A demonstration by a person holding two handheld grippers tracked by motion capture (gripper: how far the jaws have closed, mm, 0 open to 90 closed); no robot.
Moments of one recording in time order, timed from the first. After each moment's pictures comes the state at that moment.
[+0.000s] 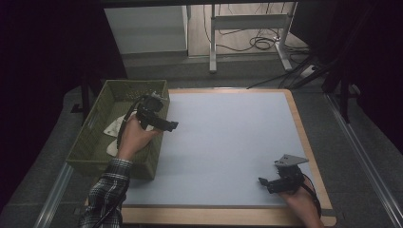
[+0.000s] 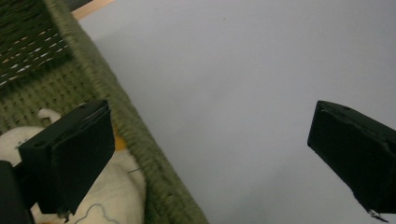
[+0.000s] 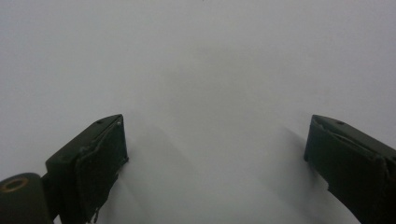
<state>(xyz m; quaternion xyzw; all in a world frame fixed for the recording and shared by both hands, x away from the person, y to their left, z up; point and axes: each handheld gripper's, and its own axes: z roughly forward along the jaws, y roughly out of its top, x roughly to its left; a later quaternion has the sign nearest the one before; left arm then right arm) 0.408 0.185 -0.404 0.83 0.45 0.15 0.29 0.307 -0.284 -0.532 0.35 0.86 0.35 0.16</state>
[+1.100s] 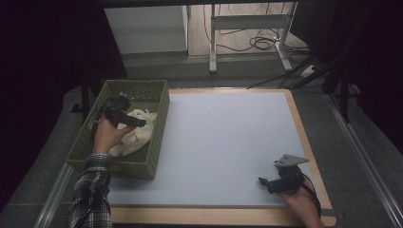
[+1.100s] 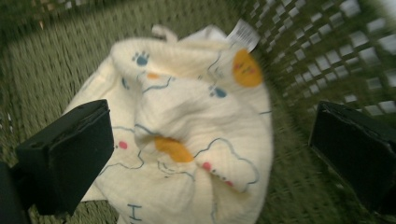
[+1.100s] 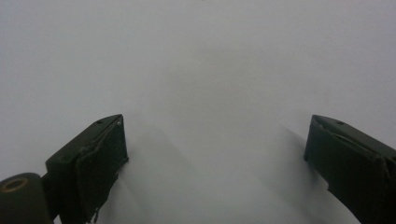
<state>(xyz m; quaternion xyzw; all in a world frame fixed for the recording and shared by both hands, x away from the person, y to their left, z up) 0.433 0.286 -0.448 0.79 0.55 0.15 0.23 0.307 -0.284 -0.532 0.35 0.86 0.35 0.16</state>
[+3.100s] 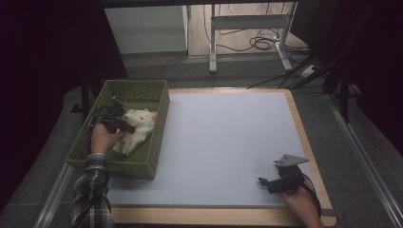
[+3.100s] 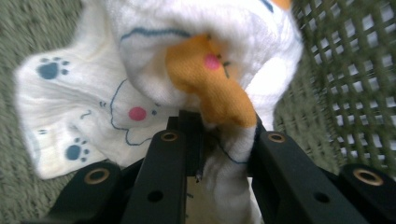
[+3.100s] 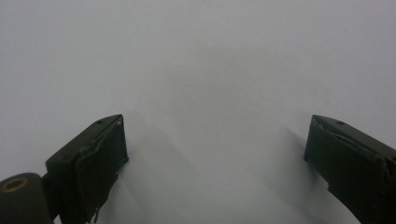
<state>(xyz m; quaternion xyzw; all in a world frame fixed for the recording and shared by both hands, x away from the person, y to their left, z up) 0.435 0.320 -0.473 0.77 0.60 0.03 0.24 0.307 -0.284 -0.532 0.35 0.86 0.35 0.16</state>
